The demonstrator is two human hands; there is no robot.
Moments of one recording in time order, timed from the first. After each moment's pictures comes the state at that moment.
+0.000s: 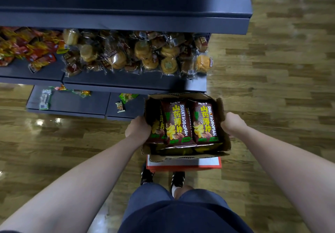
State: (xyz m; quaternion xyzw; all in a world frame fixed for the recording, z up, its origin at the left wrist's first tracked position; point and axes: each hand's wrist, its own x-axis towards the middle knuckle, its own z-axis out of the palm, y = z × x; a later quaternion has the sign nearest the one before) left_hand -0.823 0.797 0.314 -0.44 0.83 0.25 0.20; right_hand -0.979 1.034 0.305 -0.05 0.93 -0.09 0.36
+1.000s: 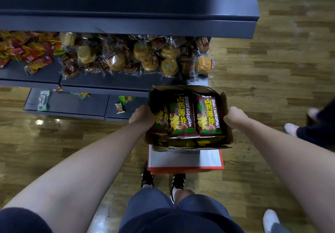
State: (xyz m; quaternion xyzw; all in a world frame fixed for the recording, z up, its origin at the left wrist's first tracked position) left_hand -0.874 0.777 0.314 -0.41 0.84 0.29 0.22; right_hand -1.014 1.016 0.303 -0.03 0.92 -0.10 0.37
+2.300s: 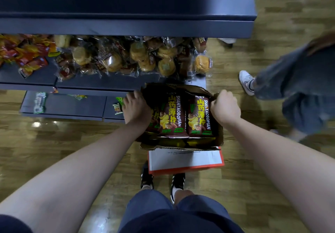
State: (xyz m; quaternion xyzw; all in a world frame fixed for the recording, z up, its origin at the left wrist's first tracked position) left_hand -0.881 0.775 0.330 -0.41 0.89 0.18 0.07; right_hand -1.005 0.977 0.319 -0.06 0.98 -0.09 0.19
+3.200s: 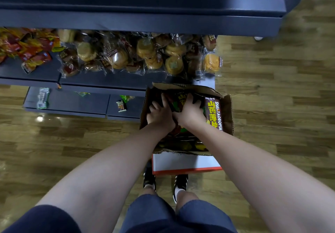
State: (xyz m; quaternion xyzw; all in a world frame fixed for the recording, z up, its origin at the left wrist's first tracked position) left_hand -0.898 0.800 0.297 -0.32 0.88 0.17 0.30; right_hand -0.951 0.880 0.302 -0.08 0.92 -0.17 0.34
